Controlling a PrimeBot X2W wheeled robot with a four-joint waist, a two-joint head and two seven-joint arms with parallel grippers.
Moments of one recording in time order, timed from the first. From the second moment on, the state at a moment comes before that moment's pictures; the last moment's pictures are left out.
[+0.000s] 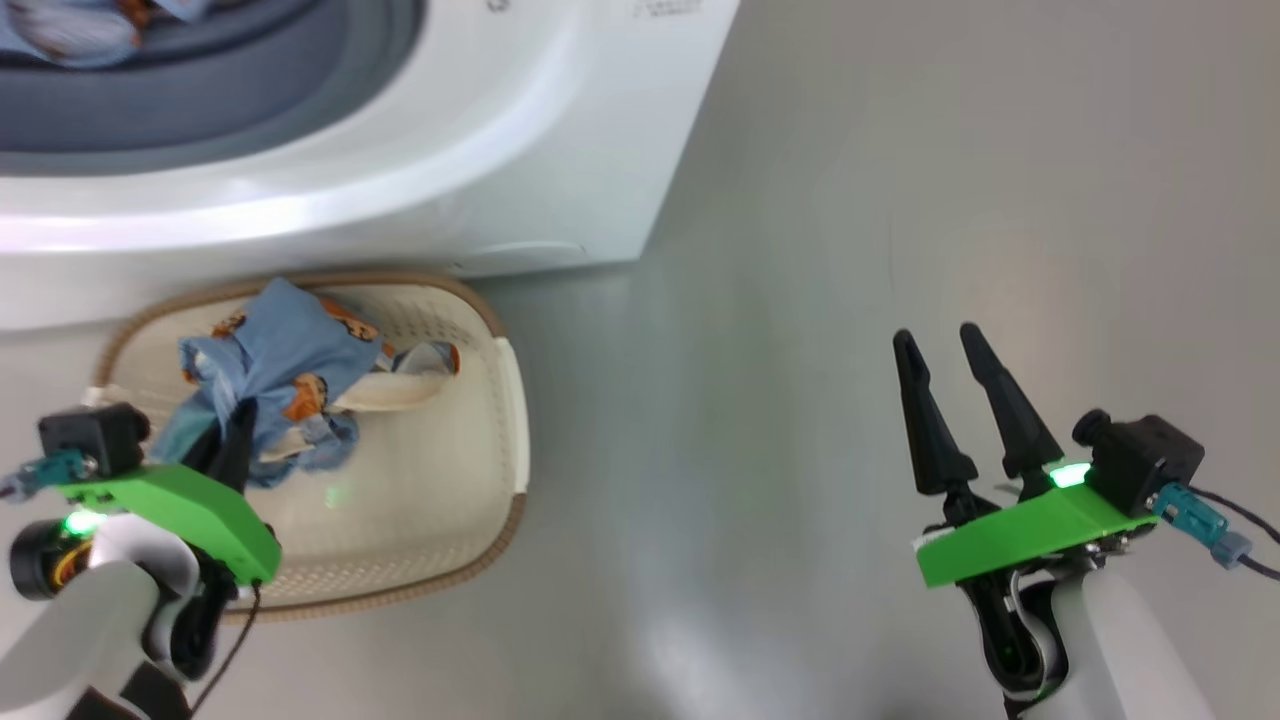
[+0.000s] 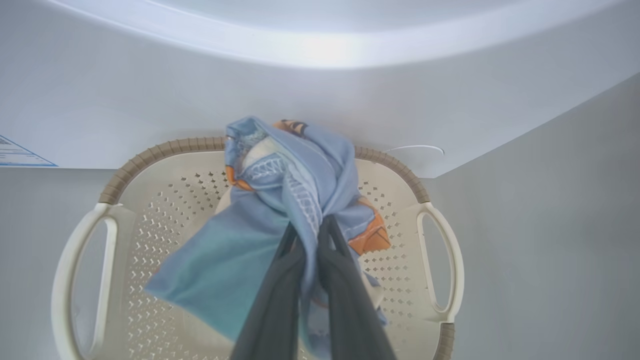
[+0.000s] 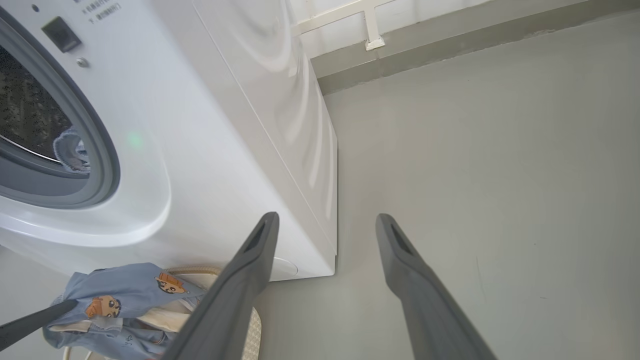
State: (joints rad) left arm -0.67 0.43 -0.75 0.78 -1.03 -0.13 -0.25; right arm -0.30 -0.05 0.09 0.22 0.42 0.13 -0.25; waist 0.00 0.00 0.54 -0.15
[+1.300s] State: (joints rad) left arm -0.02 0.22 -0.08 0.17 -0.46 -0.13 -0.25; right arm -0.03 -0.12 0.02 0.22 0.41 0.13 -0.25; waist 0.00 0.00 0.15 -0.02
